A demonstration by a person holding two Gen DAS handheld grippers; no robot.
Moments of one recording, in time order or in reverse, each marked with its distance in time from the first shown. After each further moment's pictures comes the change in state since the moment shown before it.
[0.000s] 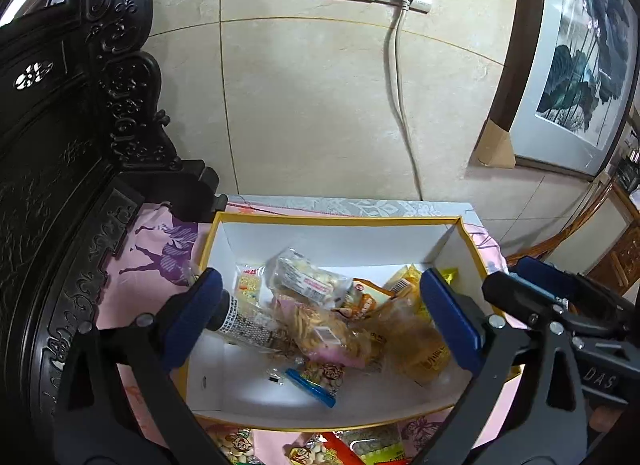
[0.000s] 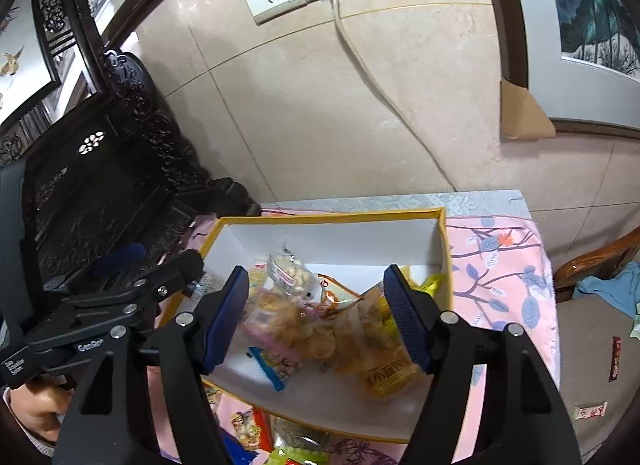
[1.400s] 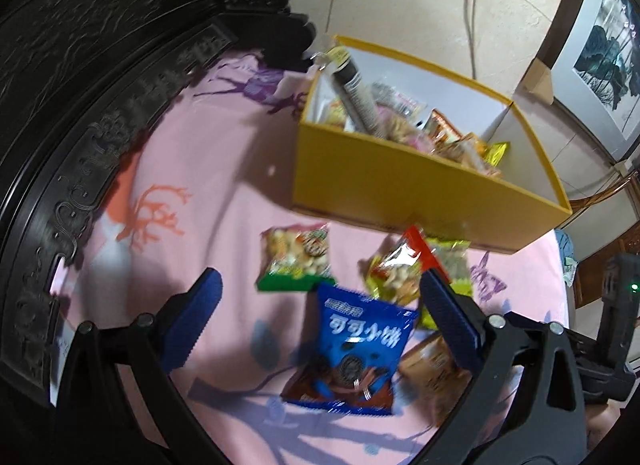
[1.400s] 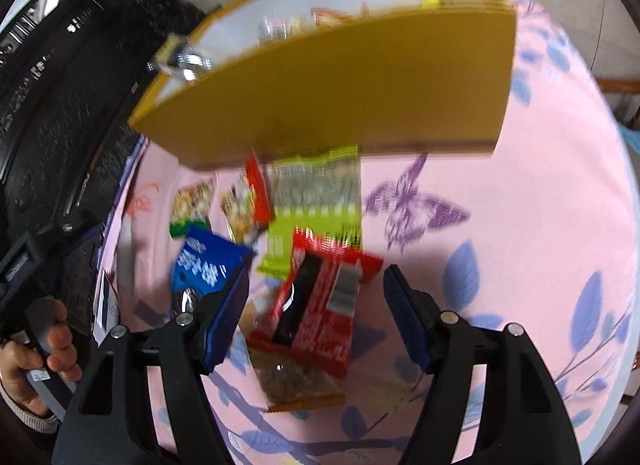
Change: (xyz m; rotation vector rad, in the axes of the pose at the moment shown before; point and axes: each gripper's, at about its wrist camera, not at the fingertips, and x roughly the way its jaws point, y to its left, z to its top) left arm -0.060 0.086 -0.183 -0.201 0.225 0.084; right arm 0.022 0.008 -0.202 0.137 0.455 0.047
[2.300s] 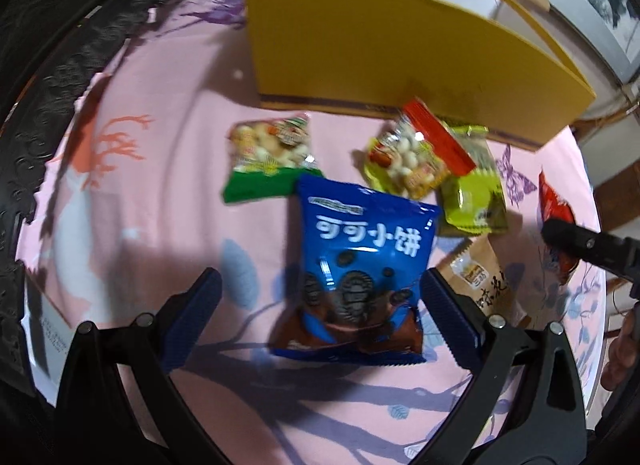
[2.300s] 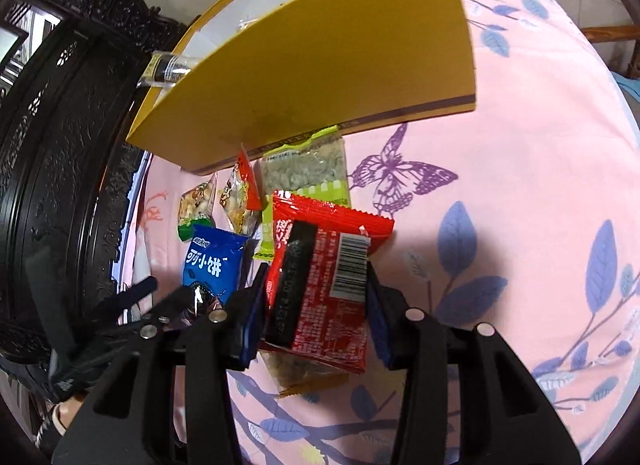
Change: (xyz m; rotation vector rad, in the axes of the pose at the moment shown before) left arm 0.053 -0.024 -0.054 0.155 0.210 0.018; right arm -0.021 -0.027 -0.008 0.131 -0.016 0.069
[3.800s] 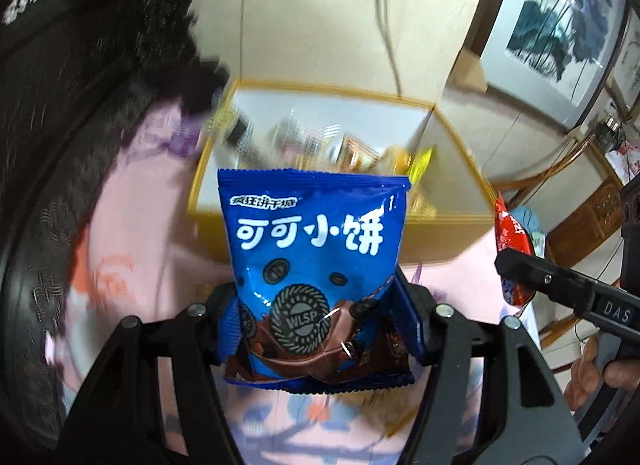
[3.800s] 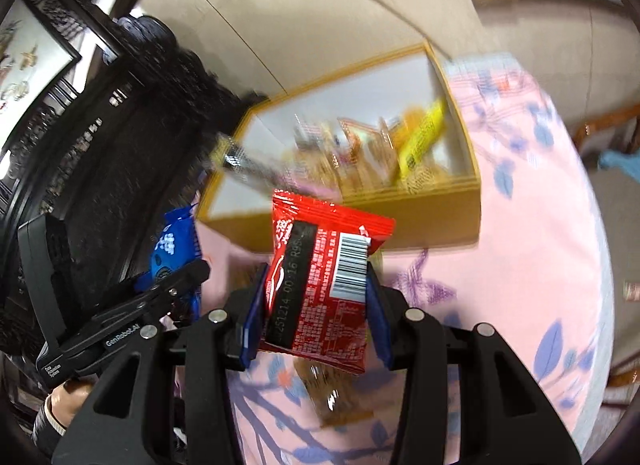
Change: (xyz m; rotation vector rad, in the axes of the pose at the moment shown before) left arm -0.101 -0.039 0.087 0.051 -0.296 -0.135; right arm -0.087 0.059 0.050 -0.141 -0.261 0.036
